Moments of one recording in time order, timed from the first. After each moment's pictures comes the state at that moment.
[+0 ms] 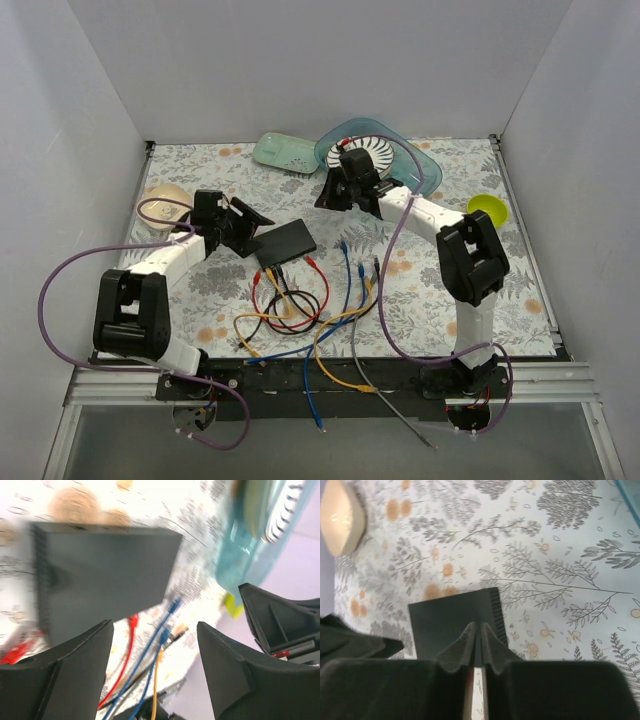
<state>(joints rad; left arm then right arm) -0.14 1.48 0.84 -0.13 0.39 -1.14 0.60 1.94 1.47 -0.16 -0.19 0.65</state>
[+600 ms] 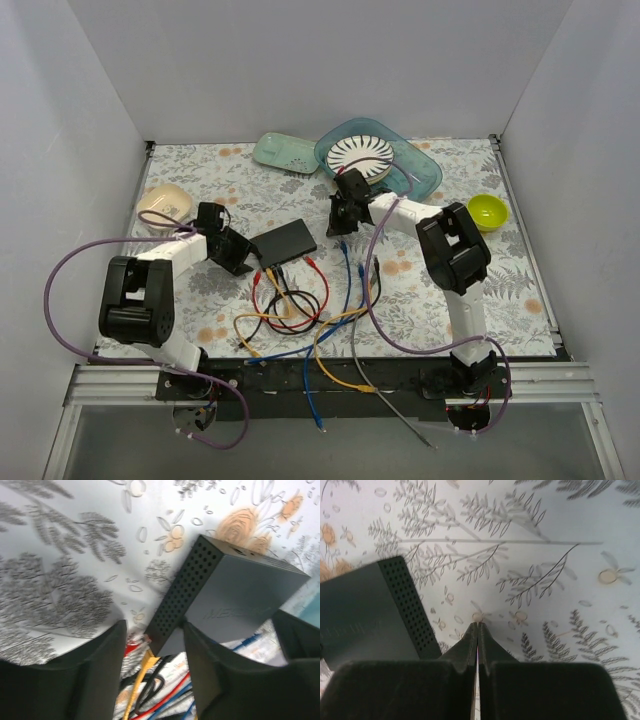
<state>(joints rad) -0.13 1.56 0.81 -0.38 0.18 -1.09 0.60 2.13 1.53 -0.35 -0.13 0.58</state>
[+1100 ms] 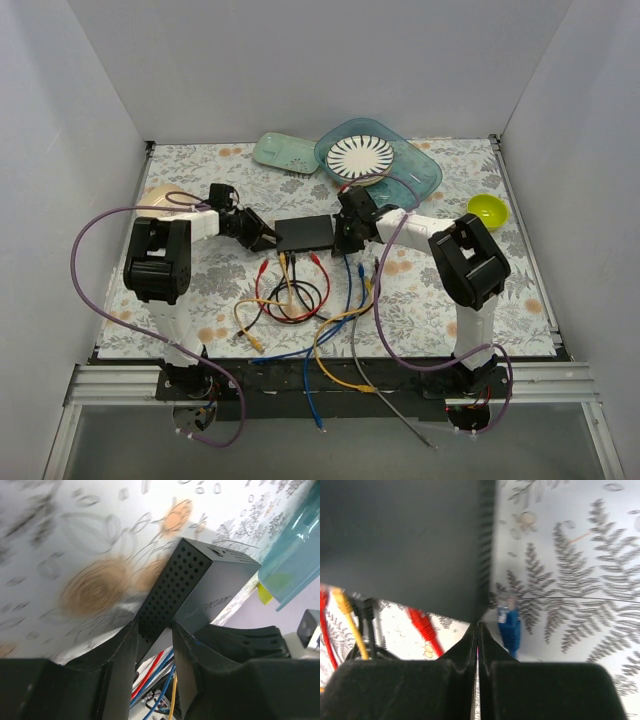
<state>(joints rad) -0.12 1.89 1.06 -0.24 0.53 -0.98 0.64 1.95 1.26 -0.30 -0.15 0.56</state>
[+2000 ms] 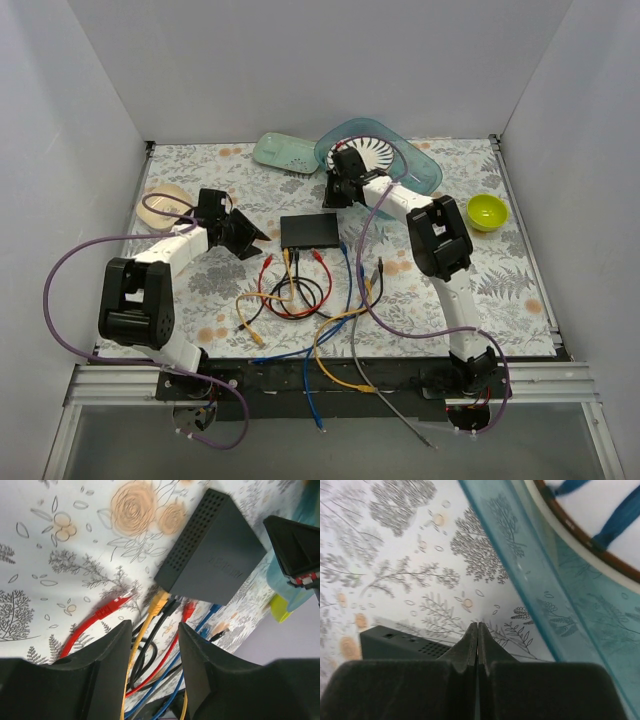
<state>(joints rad) -0.14 1.56 0.93 -0.33 0.32 -1.00 0.56 2.30 1.83 -0.34 -0.09 0.54</state>
